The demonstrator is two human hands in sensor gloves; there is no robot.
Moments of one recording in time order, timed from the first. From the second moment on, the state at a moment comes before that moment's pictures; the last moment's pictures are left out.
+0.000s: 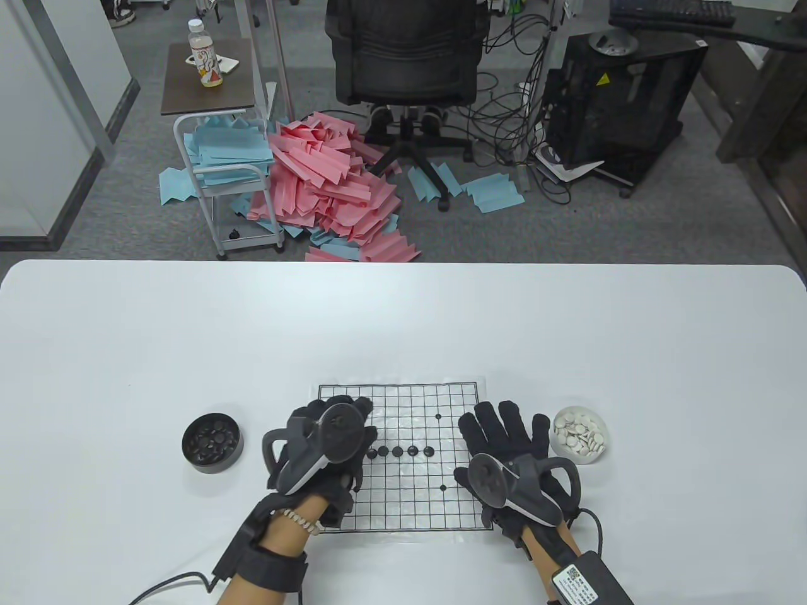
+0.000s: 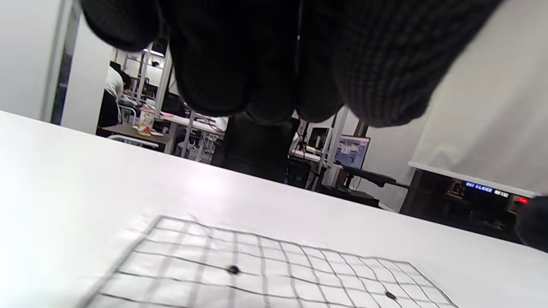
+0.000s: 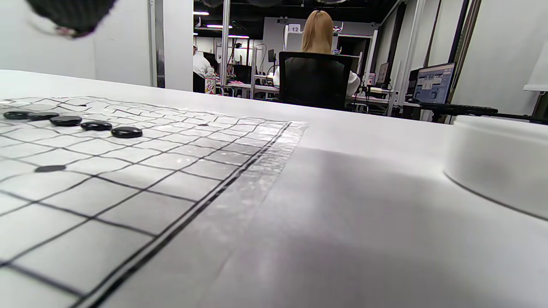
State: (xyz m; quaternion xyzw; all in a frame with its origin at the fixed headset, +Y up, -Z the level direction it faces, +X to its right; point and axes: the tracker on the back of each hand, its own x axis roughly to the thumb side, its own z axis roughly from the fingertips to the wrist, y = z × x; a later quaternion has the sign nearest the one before) left_hand -0.157 -0.690 -0.301 0.07 -0.04 0.13 0.99; right_hand 0.128 -0.748 -0.286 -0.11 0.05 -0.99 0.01
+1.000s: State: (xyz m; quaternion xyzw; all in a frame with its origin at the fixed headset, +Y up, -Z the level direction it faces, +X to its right) left_hand -0.240 -0.729 -0.244 0.09 -0.01 0.04 0.99; right_hand 0.214 -0.708 -0.289 0.07 0.14 -0.99 -0.05
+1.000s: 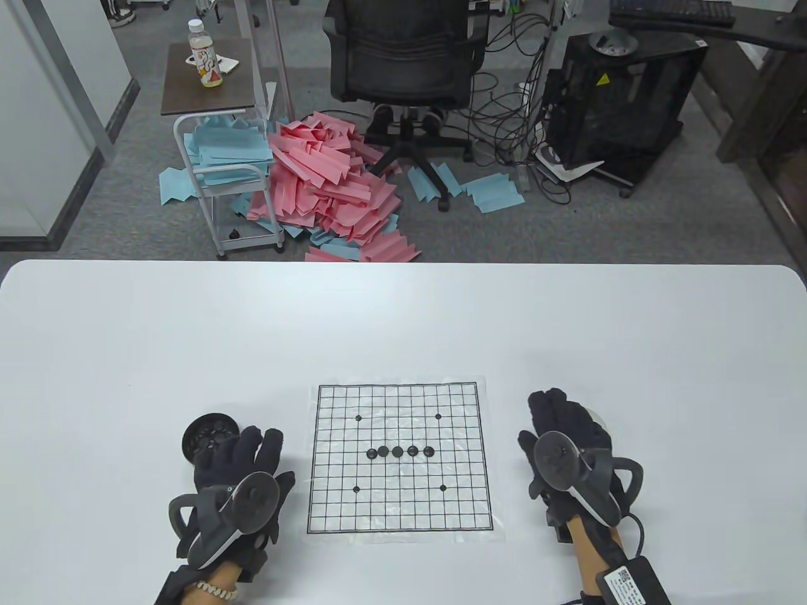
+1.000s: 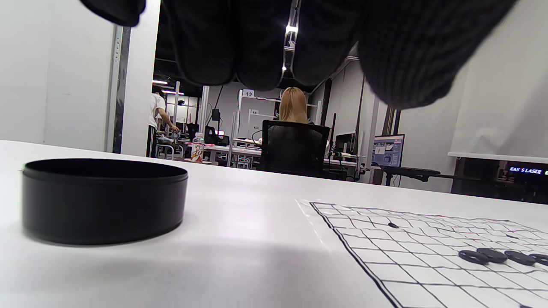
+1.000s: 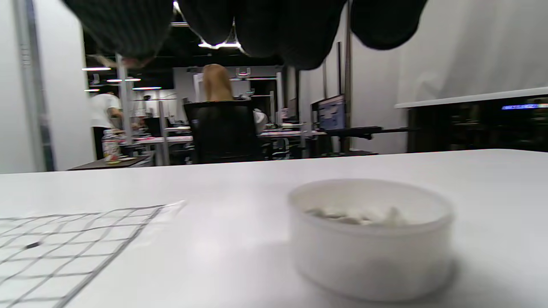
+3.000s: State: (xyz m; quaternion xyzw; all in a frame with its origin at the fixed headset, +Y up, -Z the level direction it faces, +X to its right) left_hand -0.251 -0.734 -0.248 0.07 0.01 0.04 1.00; right_hand 0.252 -0.758 -0.357 0.29 -0.05 -0.96 -0.03
